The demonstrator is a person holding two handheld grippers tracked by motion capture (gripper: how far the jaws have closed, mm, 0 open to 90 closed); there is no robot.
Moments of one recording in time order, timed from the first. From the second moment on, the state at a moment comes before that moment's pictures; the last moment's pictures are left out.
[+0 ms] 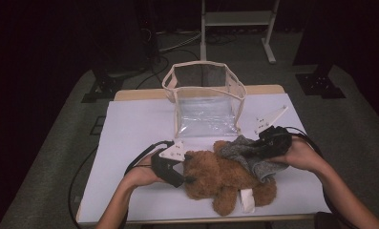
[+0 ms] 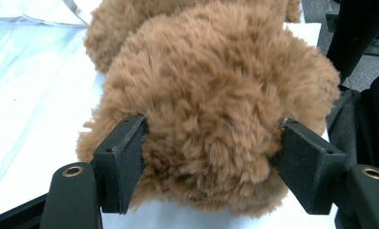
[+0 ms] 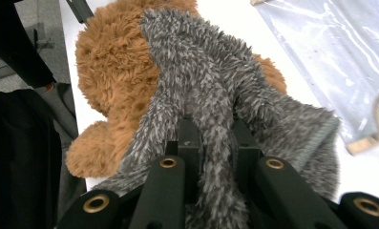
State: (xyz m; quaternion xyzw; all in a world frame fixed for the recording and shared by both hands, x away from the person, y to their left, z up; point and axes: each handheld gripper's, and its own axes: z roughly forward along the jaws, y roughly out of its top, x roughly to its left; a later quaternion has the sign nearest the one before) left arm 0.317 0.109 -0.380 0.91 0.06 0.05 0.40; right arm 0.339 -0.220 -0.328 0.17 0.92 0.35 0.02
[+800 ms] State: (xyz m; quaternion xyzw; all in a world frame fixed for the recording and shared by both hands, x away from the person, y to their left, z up) left arm 0.311 0.089 -0.375 0.92 0.03 0.05 0.39; right arm 0.333 -0.226 -0.321 0.17 0.91 0.38 0.04
